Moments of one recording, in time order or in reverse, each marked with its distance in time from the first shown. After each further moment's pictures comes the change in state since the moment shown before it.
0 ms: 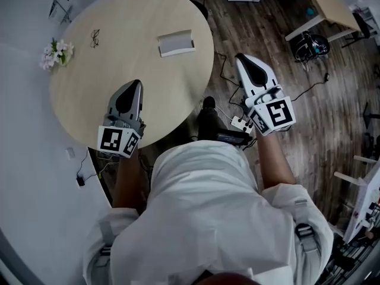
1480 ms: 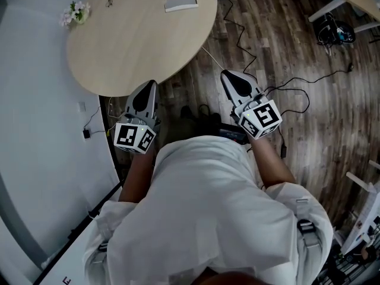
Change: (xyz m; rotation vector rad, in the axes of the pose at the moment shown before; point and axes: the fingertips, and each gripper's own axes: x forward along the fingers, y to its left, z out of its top) left arm -0.121 -0.190 -0.046 -0.076 0.104 0.125; right arm -0.193 0.099 -0.095 0.336 0.076 0.217
